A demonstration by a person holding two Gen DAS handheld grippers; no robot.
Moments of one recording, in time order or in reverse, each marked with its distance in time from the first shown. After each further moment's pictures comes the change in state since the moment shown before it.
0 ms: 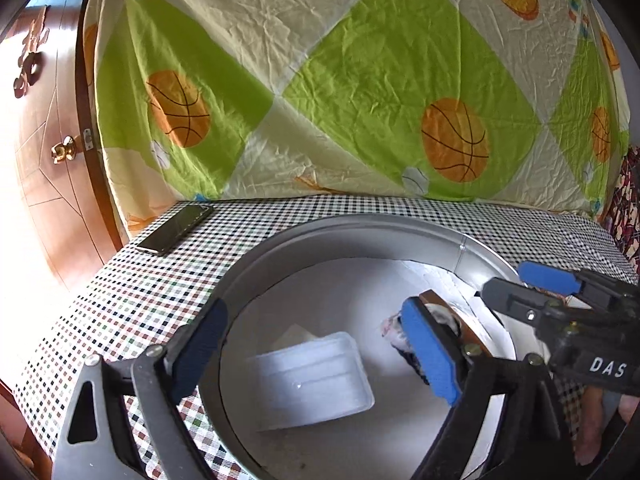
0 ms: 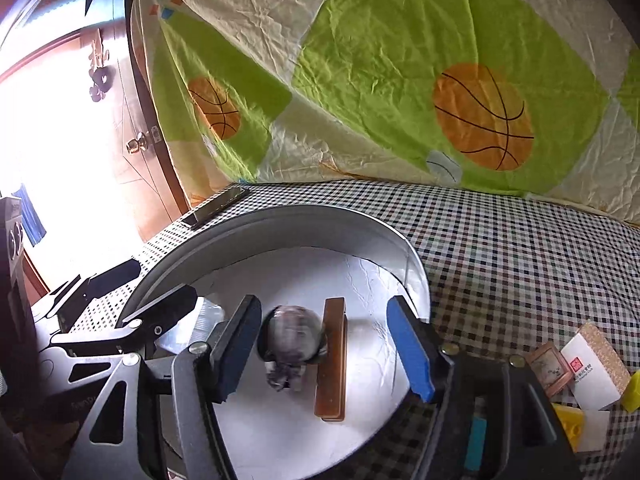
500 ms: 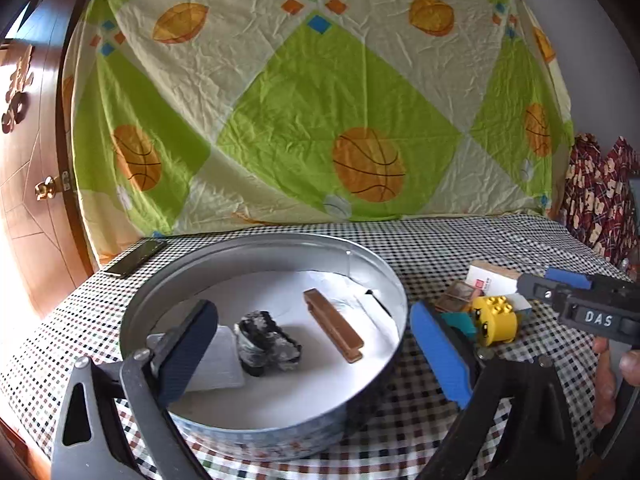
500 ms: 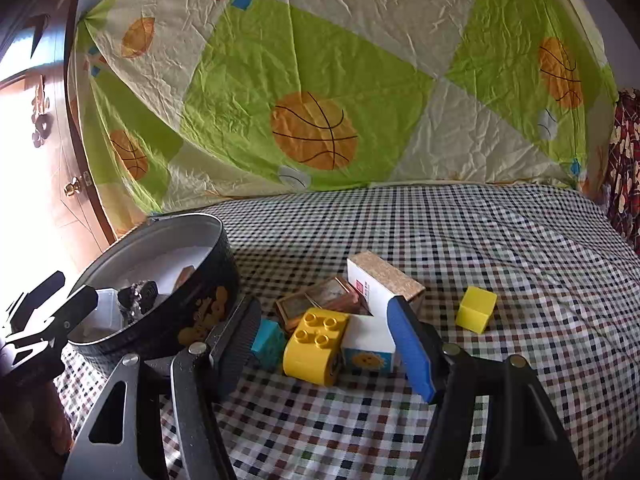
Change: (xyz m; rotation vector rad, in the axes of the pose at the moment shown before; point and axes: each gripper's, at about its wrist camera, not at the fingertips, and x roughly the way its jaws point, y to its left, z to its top) left arm -0.065 -0.086 -0.035 0.086 -0.158 -0.118; right arm -0.108 -0.107 -0.072 0.135 -0.090 -0.276
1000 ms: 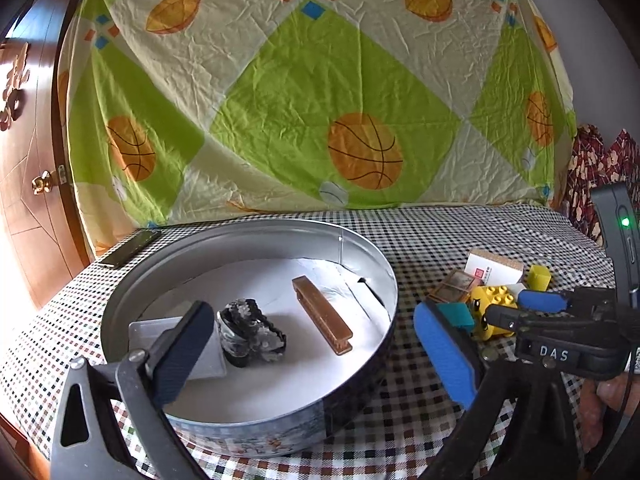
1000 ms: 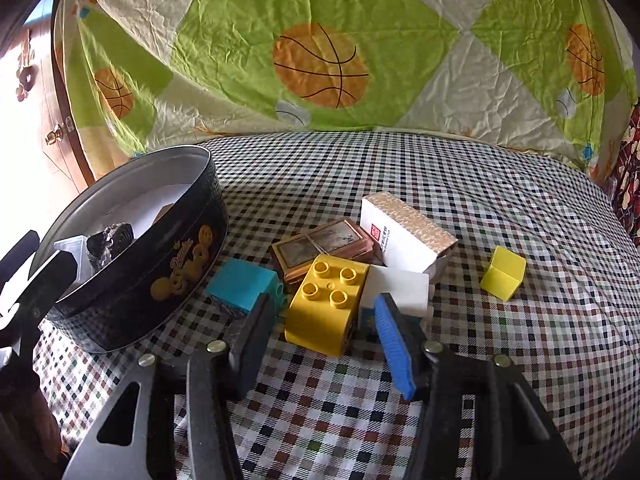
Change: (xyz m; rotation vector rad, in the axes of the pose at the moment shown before) left arm 0.012 -0.011 -0.007 -0.004 0.039 0.012; right arm 0.034 0.020 -0.012 -0.081 0.186 -0.059
